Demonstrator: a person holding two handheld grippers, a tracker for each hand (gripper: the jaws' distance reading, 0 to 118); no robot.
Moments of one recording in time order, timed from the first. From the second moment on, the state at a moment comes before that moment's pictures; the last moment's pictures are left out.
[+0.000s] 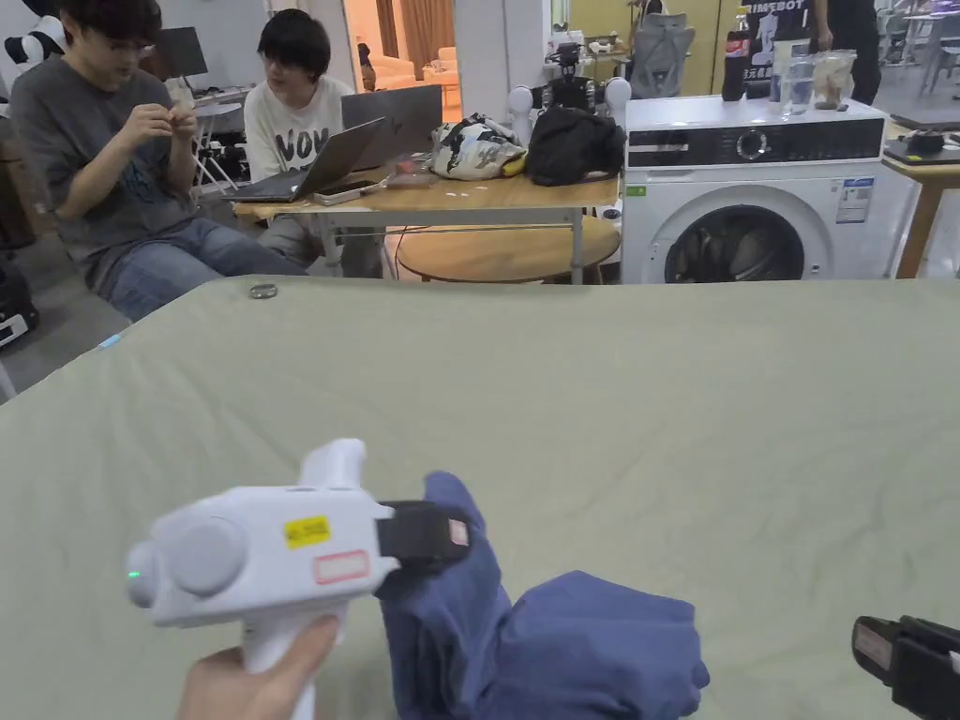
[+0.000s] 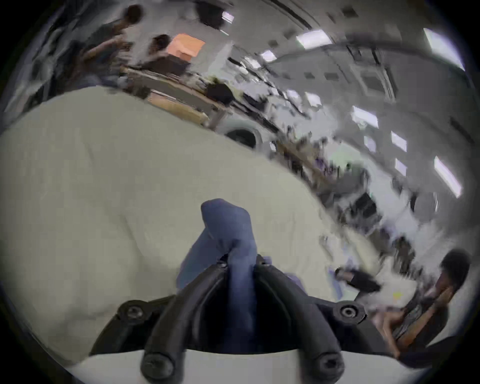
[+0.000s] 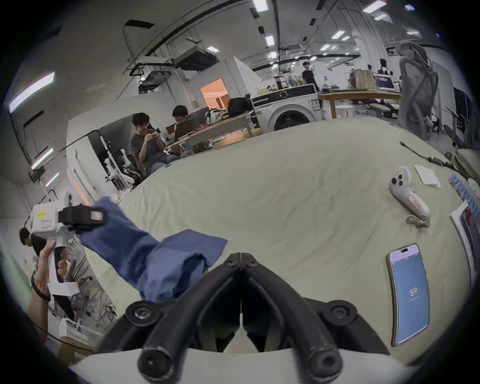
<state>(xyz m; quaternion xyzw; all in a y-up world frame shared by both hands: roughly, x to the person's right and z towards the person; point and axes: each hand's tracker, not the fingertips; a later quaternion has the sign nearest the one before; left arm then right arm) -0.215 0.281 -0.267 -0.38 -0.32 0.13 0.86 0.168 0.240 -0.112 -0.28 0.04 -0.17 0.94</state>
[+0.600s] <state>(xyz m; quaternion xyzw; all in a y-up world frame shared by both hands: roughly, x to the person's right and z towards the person) -0.147 0.200 -0.284 -0.44 -0.43 0.22 0.76 0.186 0.224 -0.087 -0.29 0.02 -0.19 0.94</state>
